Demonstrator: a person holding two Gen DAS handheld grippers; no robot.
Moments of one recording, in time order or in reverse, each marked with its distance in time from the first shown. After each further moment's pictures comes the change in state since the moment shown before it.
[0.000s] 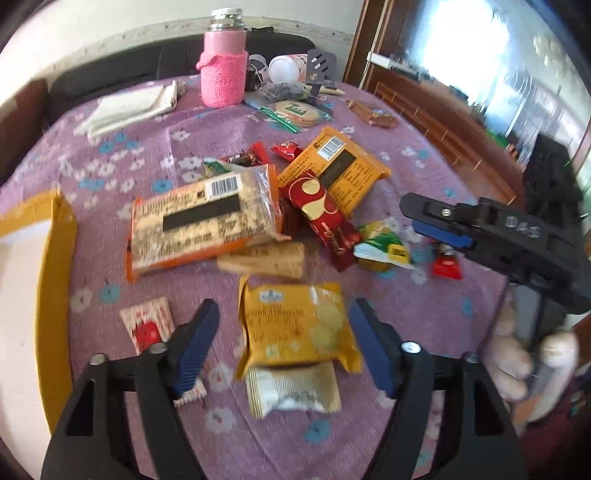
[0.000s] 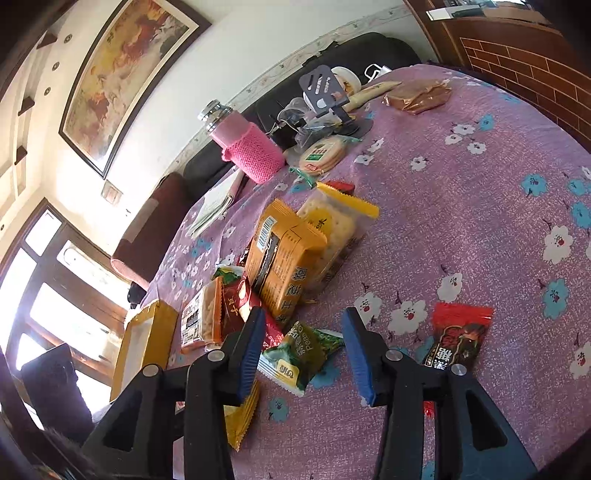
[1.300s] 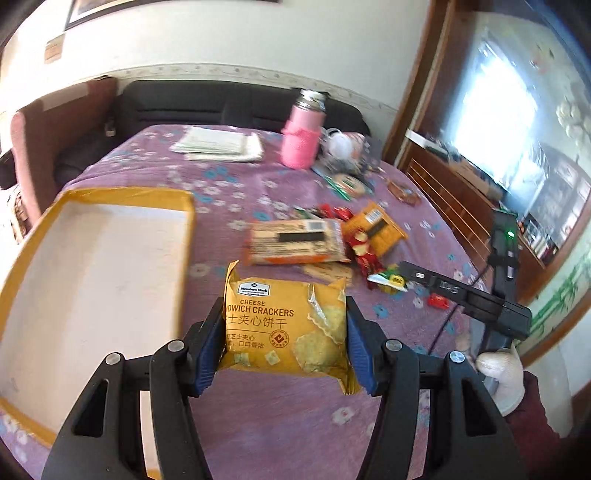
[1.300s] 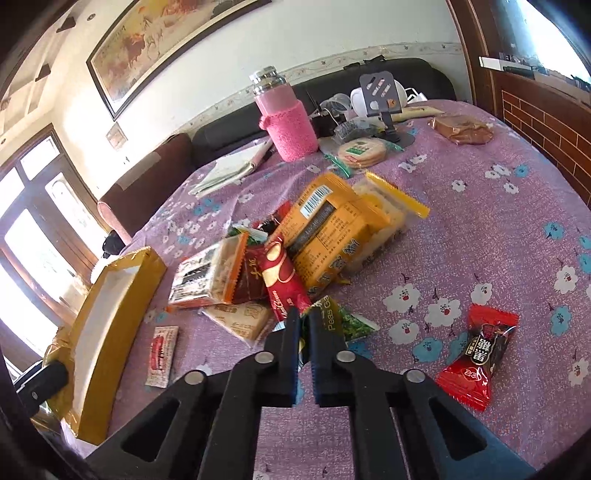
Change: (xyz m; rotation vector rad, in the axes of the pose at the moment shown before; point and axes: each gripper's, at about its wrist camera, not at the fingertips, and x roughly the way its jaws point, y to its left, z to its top) left arm -0.122 0.067 -0.064 -0.237 -0.258 0.057; right arm 0.009 0.053 -0.033 -0.277 -0.009 -0.109
